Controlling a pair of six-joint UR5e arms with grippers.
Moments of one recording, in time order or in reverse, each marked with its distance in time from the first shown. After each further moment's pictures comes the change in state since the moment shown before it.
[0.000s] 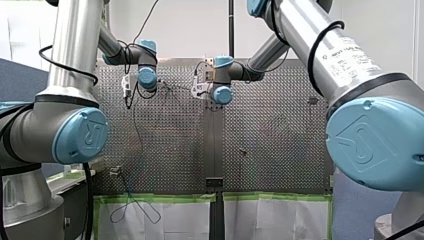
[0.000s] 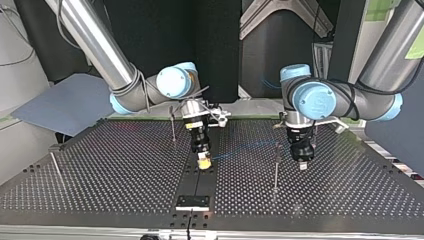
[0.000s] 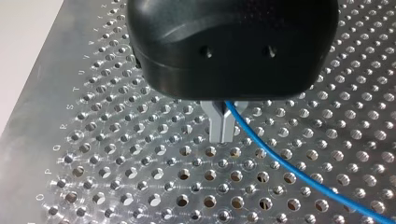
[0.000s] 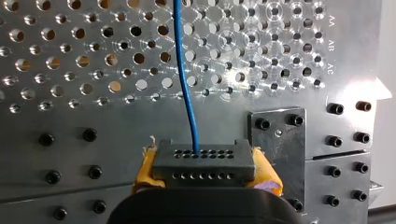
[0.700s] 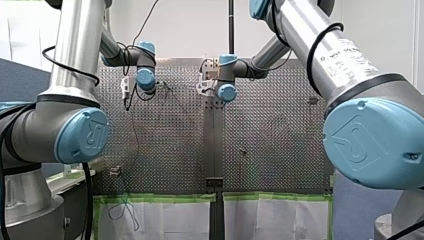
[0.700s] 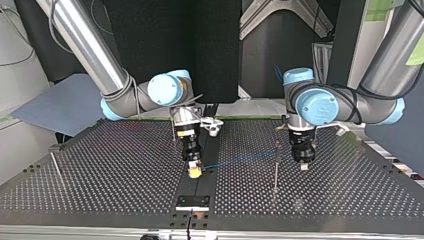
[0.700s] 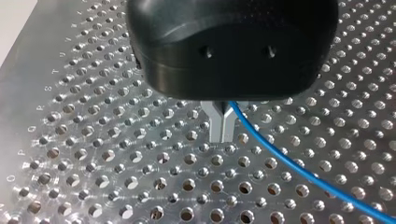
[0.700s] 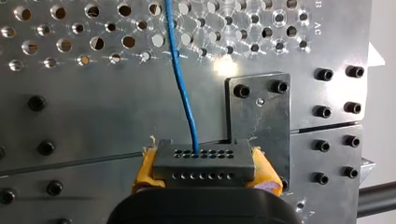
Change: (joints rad) left arm 0.024 -0.025 0.021 -0.033 0.031 -0.006; right arm -0.036 0.004 -0.038 0.004 -0.004 0.005
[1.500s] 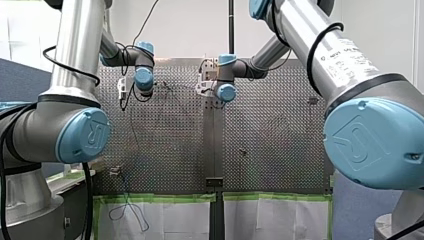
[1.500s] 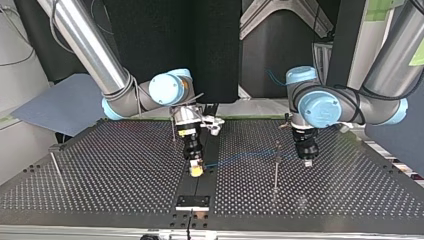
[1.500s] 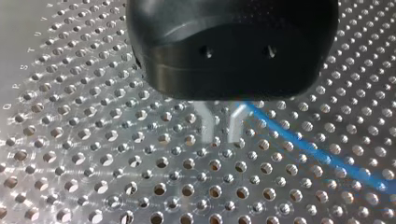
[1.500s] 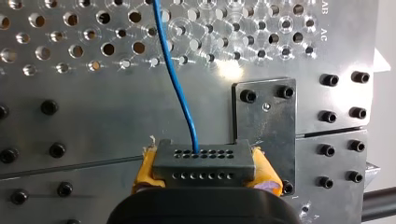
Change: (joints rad) left arm 0.014 0.000 0.001 -0.067 -0.016 0.015; right arm 0.006 0.000 0.000 0.016 0.001 -0.002
